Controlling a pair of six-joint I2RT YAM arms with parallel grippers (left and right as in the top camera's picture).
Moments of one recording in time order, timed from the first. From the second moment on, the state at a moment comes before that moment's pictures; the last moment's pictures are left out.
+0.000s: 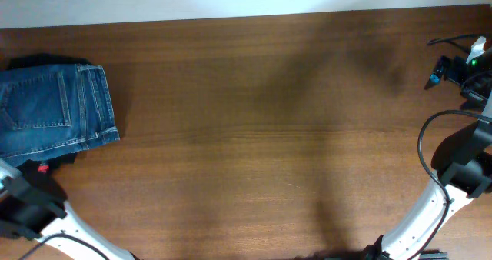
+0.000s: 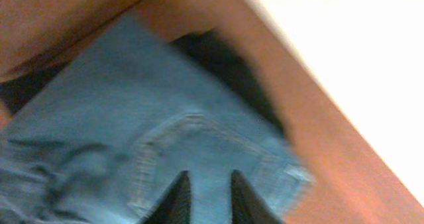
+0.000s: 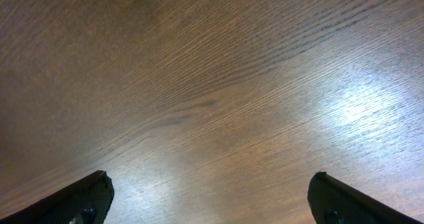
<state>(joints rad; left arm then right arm) 0.66 2.20 2.65 -1.34 0.16 -0.27 -0.56 2.27 2.37 -1.67 -0.12 0.03</state>
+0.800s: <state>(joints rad) 0.26 2.14 2.67 -1.37 0.35 -0.29 -0.56 2.27 2.37 -1.67 -0.12 0.03</state>
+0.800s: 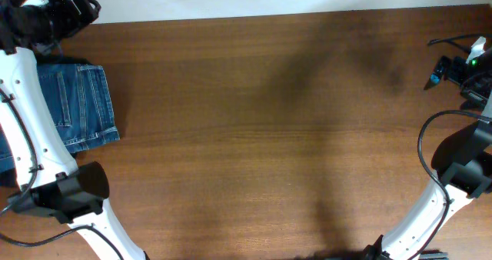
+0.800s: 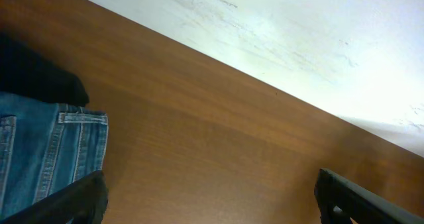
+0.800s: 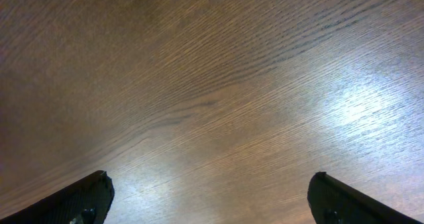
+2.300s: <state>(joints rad) 0.26 2.14 2.67 -1.37 0.35 -0.29 0.15 1.41 2.37 -1.65 -0.11 0.01</state>
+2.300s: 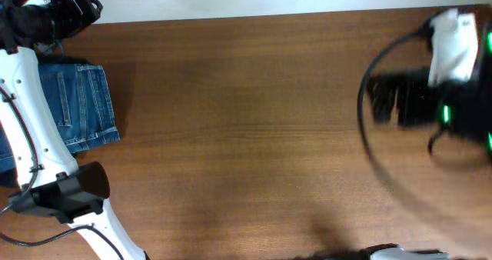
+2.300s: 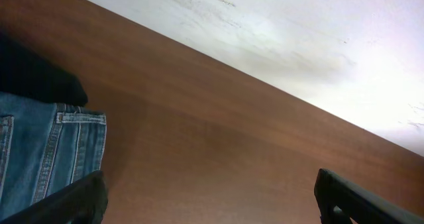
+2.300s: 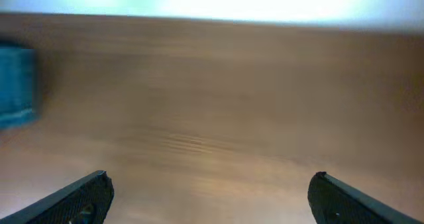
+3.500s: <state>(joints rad) 0.26 2.14 2.67 -1.37 0.36 -0.29 0.13 0.09 0.41 -0.17 -0.15 -0.02</state>
